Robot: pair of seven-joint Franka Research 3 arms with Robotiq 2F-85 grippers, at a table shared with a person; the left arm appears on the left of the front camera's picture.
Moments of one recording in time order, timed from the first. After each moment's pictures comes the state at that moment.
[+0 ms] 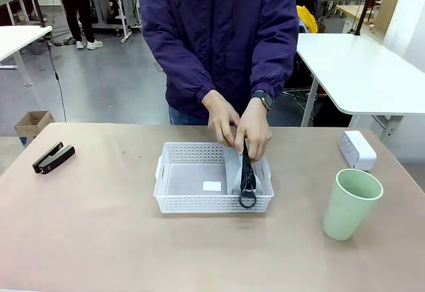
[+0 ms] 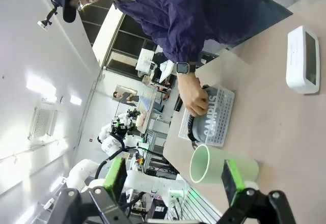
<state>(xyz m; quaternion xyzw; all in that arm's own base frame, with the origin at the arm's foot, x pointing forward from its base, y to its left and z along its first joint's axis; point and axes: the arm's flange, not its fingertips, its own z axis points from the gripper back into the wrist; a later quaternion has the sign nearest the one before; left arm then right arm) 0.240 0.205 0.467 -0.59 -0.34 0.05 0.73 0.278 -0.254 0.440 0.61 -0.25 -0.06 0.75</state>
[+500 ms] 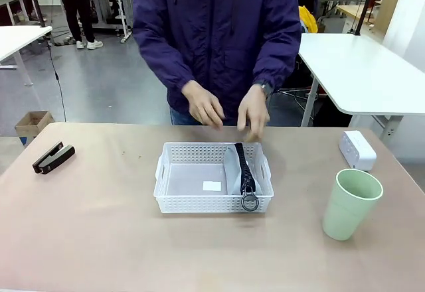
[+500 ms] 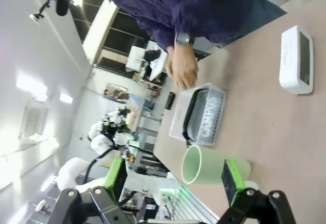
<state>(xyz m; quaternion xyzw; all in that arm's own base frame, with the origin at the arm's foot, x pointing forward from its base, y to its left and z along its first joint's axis) 0.243 0.205 0.469 -0.59 -0.34 0.05 0.73 0.287 -0.247 0.447 0.58 -0.25 -0.05 0.77</state>
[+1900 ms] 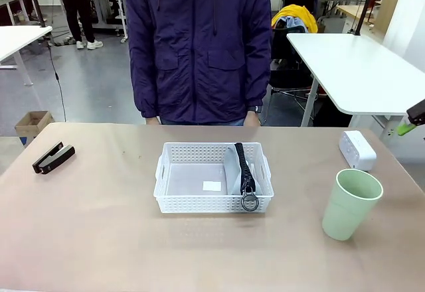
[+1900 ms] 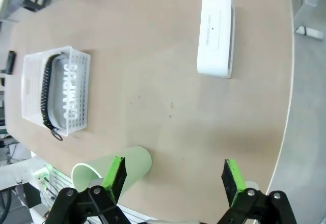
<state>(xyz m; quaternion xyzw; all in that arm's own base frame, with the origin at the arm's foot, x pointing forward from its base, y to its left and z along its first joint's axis) 0.243 0.205 0.468 -0.59 -0.34 0.05 0.73 0.387 -0.098 0.473 0.18 -0.13 0.00 0.97</state>
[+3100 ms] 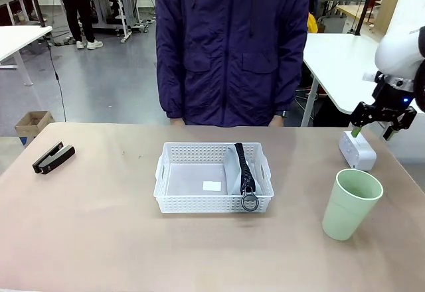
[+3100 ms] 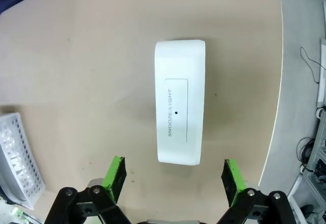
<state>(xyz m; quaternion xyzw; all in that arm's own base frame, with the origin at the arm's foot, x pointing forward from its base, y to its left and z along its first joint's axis) 0.243 0.206 0.467 -0.59 -0.34 0.05 0.73 0.542 -0.050 0.401 0.03 -0.03 -0.04 1.00</state>
